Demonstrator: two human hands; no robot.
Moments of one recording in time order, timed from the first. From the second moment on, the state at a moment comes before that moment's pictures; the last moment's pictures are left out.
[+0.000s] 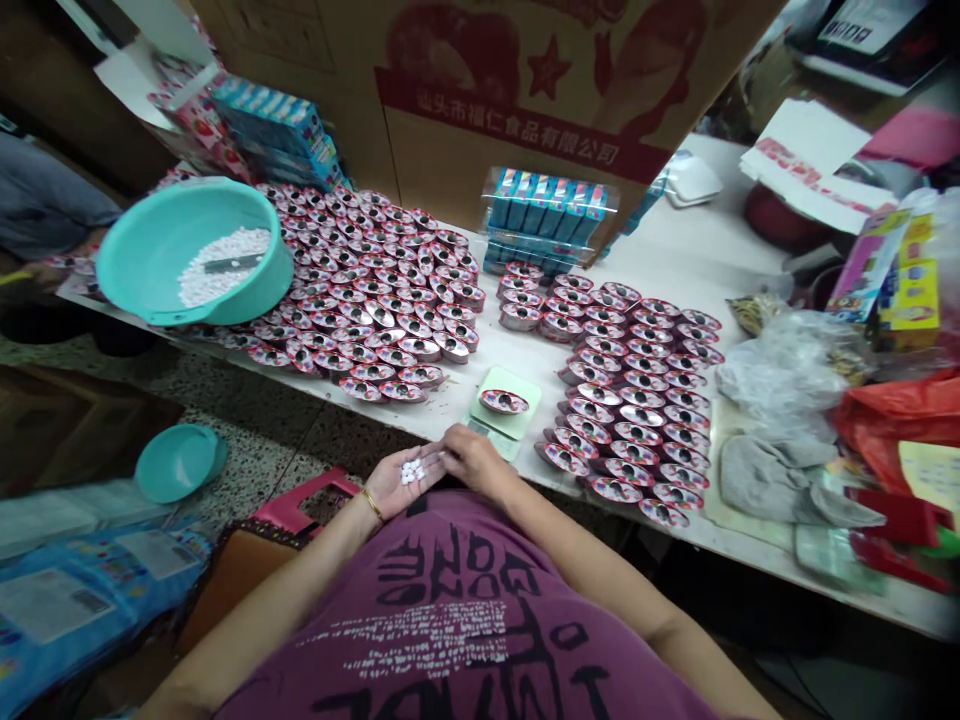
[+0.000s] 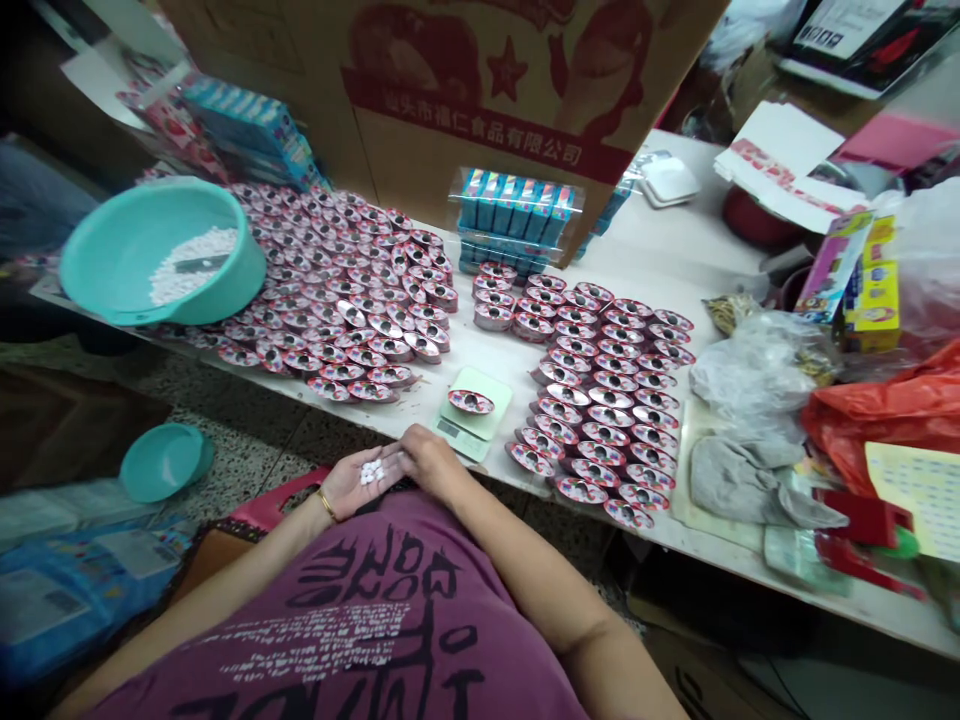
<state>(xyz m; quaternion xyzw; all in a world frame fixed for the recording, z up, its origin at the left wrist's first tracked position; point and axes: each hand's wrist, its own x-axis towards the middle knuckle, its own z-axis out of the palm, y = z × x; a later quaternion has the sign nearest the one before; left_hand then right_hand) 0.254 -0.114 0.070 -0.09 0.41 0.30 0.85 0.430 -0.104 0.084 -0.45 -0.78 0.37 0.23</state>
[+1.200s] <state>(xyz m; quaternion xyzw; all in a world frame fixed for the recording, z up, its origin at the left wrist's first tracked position) 0.254 -0.107 0.065 -0.04 0.49 0.29 0.82 0.521 -0.092 0.067 -0.69 -0.59 0.18 0.37</state>
